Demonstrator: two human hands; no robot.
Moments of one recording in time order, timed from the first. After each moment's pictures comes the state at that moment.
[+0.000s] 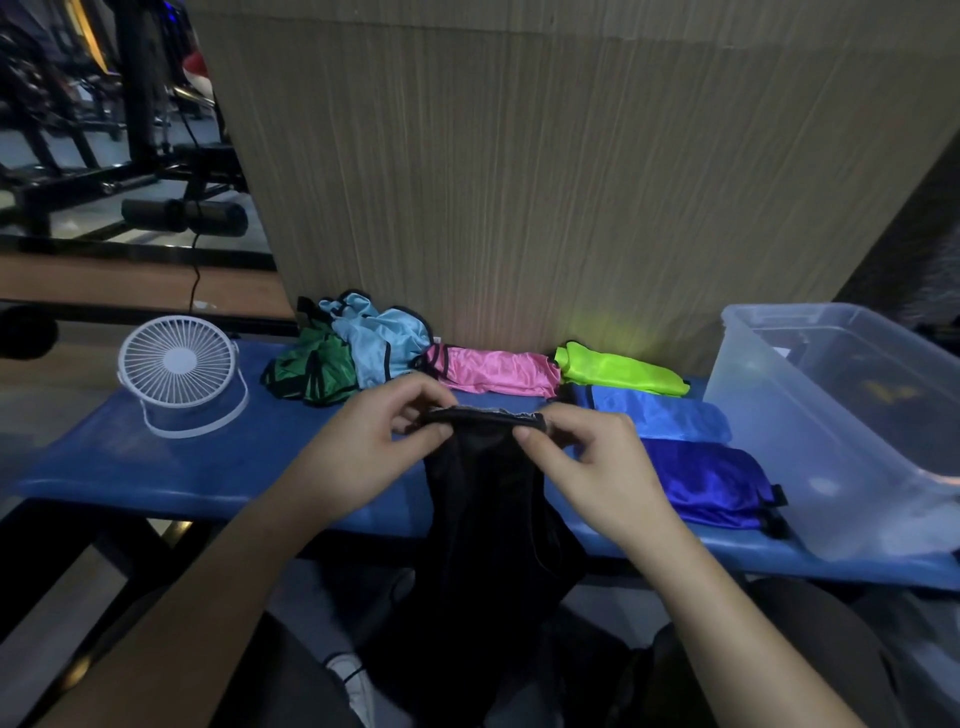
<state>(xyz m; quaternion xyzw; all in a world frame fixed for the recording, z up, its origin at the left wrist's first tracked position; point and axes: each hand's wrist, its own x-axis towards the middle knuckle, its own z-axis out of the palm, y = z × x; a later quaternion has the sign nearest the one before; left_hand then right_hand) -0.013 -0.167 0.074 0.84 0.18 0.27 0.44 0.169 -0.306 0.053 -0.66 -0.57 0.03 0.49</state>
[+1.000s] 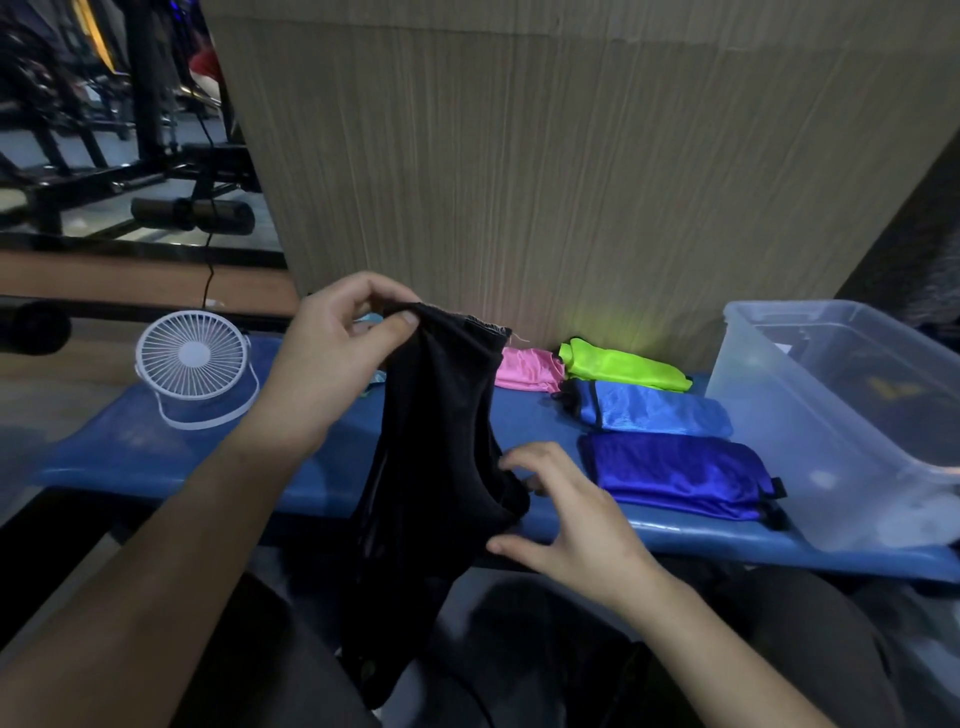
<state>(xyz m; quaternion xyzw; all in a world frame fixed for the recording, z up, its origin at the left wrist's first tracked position) -0.017 -0.158 0.126 0.74 0.21 0.45 0.45 0.152 -0.333 0.006 -0.67 -0.65 0.07 0.34</state>
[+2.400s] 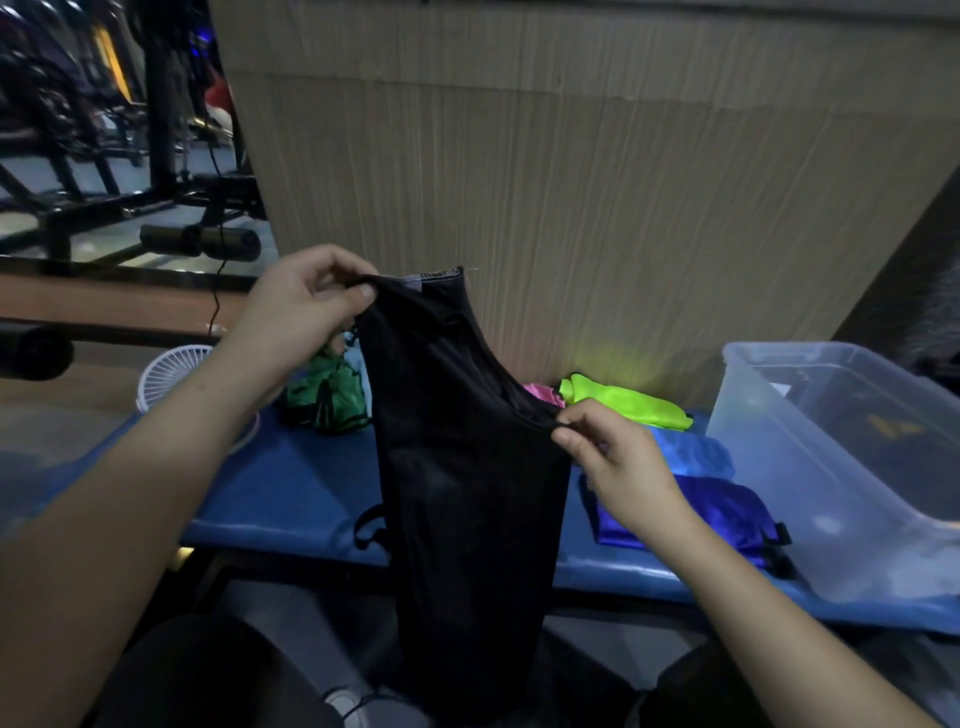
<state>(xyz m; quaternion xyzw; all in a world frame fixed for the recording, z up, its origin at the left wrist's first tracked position) -0.018 -0.095 0.167 0.75 0.24 0.44 0.44 0.213 -0.294 0.055 -0.68 -0.56 0.04 0.48</state>
